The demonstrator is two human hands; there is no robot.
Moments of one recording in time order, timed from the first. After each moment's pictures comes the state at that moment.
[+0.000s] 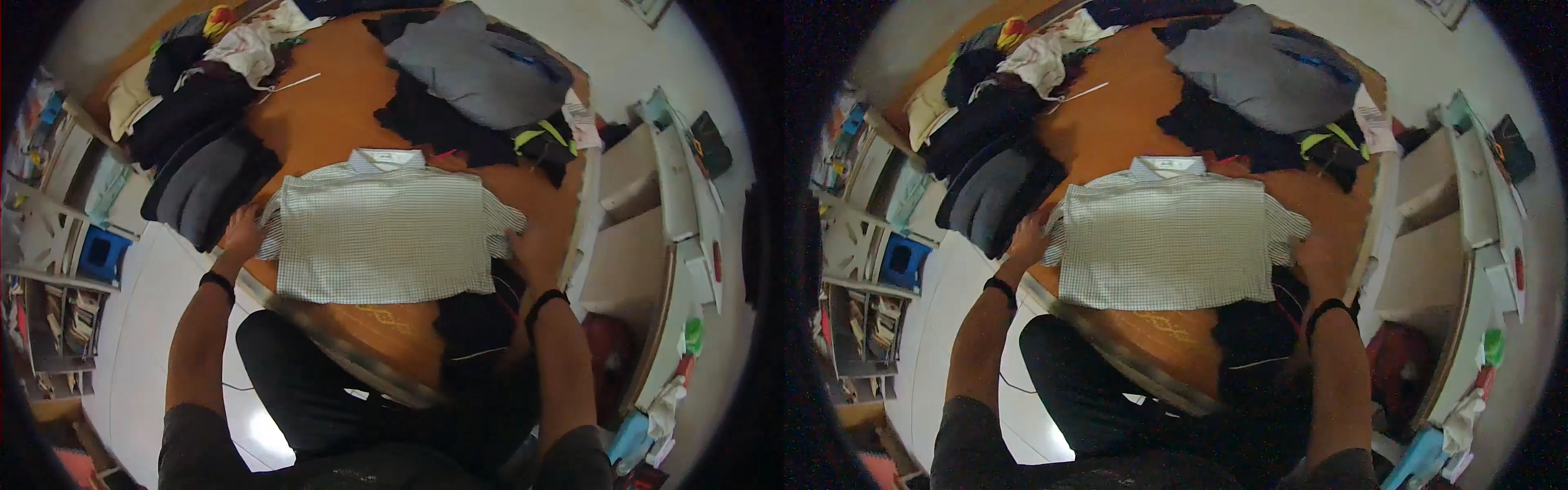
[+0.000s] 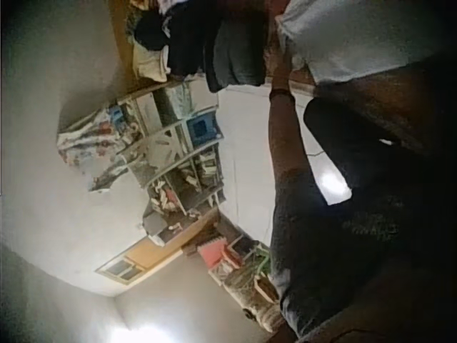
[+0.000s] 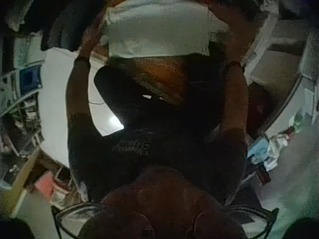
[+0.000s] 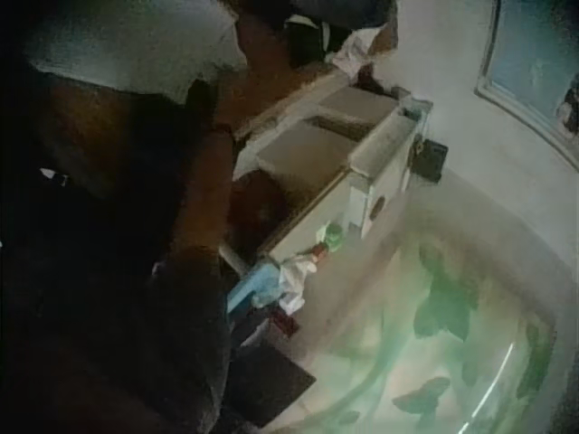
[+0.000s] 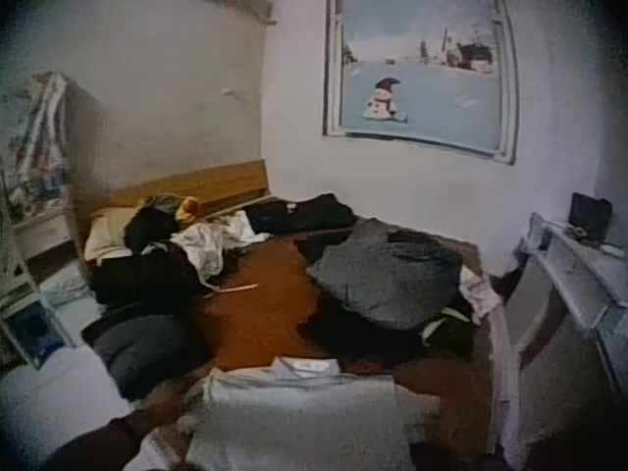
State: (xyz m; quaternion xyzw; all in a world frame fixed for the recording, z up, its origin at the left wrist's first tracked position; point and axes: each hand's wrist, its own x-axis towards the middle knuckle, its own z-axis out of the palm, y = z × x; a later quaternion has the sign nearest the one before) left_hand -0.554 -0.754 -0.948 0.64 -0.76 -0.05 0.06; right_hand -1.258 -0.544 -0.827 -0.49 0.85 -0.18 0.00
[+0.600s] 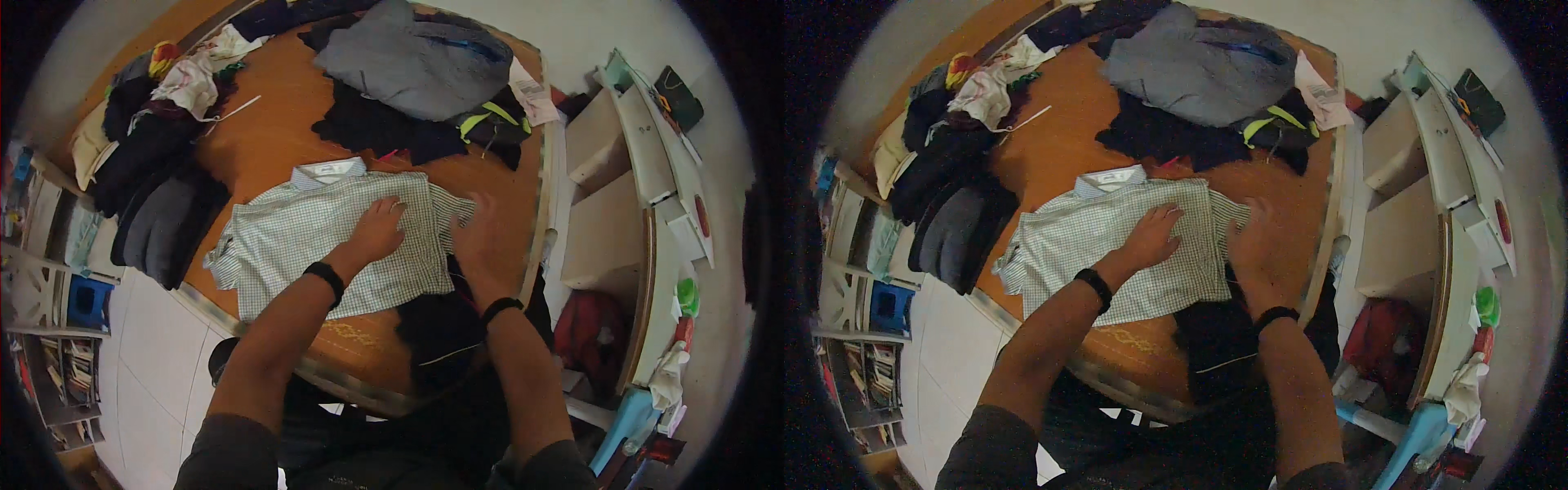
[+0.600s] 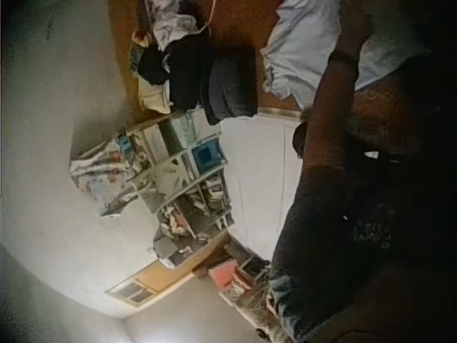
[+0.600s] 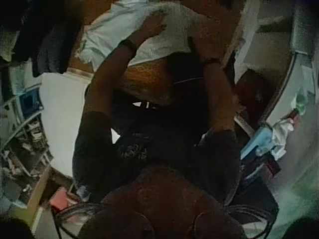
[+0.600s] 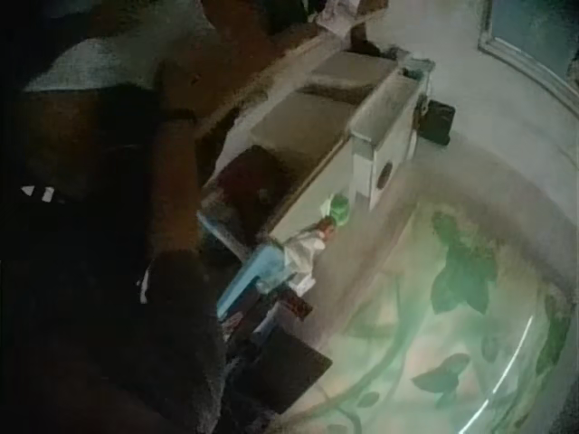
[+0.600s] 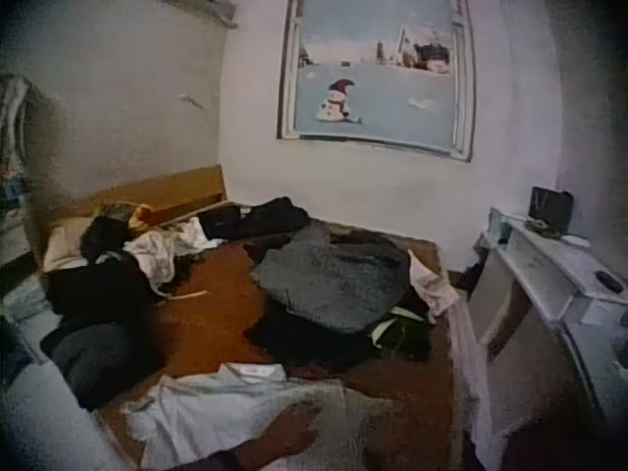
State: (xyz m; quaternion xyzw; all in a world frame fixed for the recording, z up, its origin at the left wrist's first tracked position) left_hand -1.019 -0.672 -0.887 0.27 -0.92 -0.20 0.21; right_hand -1.245 -0.550 -0.830 -0.48 0.82 -0.29 -0.14
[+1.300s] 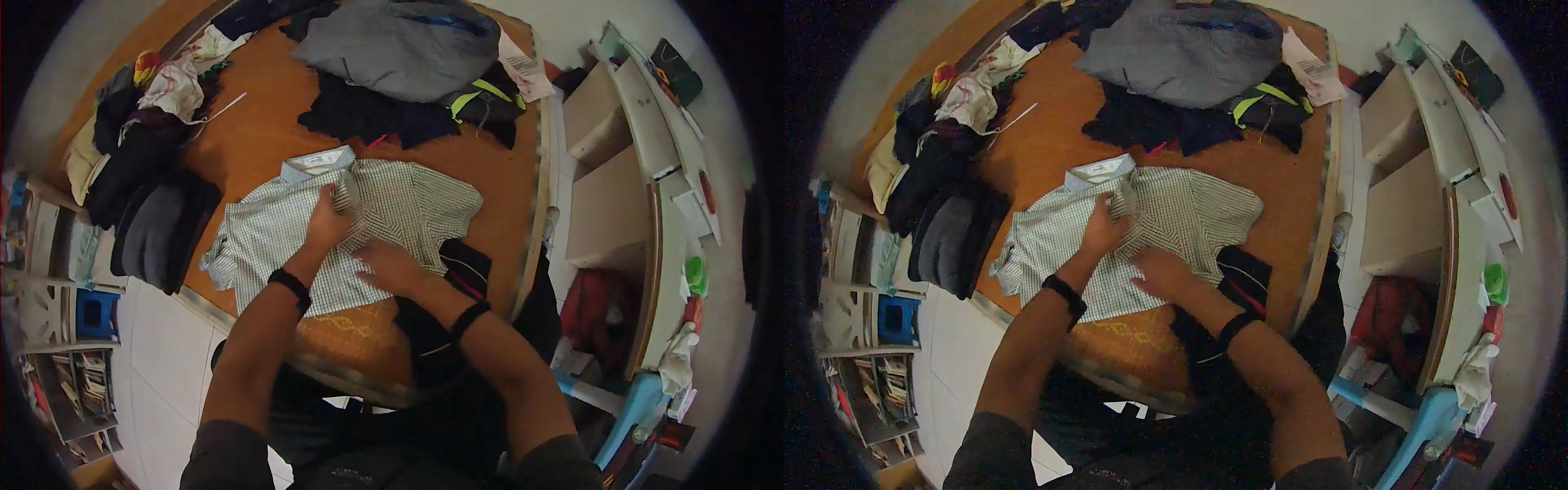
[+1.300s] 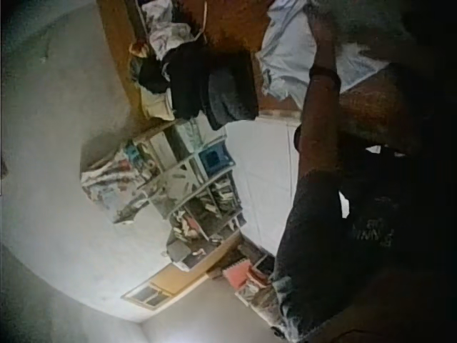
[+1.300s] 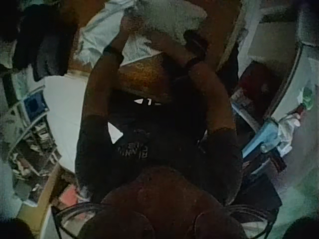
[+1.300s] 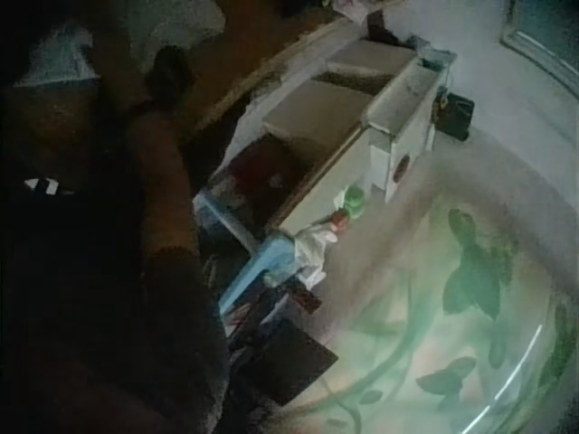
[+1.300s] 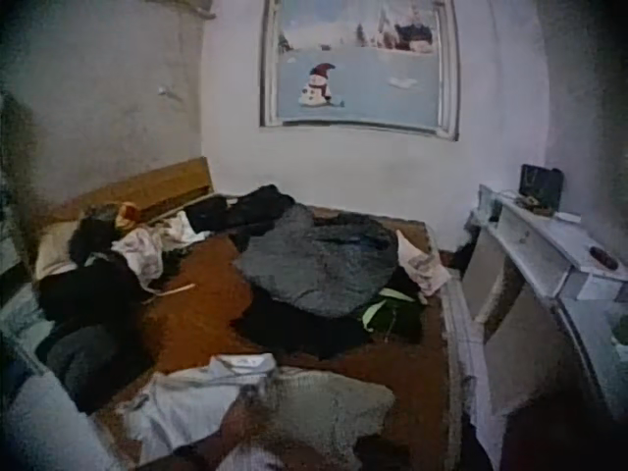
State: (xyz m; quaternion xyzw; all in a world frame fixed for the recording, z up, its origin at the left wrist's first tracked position) left_hand -0.963 -0.711 -0.922 0.51 -0.75 -0.35 0.23; right_hand -1.142 -0.543 -0.885 -0.75 0.57 -0.25 0.22
